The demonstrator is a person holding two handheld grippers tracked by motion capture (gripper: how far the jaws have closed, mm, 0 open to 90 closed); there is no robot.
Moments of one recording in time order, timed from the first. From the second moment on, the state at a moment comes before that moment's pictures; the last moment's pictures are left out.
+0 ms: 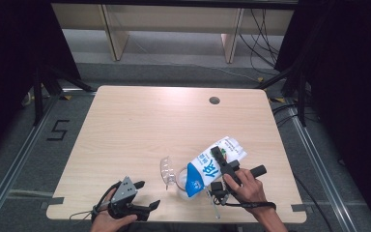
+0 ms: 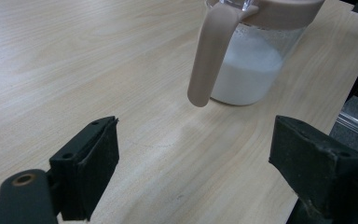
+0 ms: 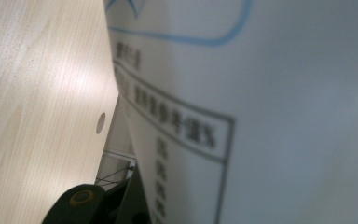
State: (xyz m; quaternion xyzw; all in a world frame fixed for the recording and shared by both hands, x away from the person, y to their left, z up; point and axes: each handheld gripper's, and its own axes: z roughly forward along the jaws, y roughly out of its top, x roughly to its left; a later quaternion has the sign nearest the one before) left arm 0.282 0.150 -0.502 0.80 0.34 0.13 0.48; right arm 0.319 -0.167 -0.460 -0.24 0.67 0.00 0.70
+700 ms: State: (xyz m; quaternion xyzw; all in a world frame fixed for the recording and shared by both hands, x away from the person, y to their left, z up) left arm 0.281 0.150 -0.502 0.80 0.35 0.13 0.48; right arm 0.319 -0.169 -0.462 -0.23 0.67 0.01 0.71
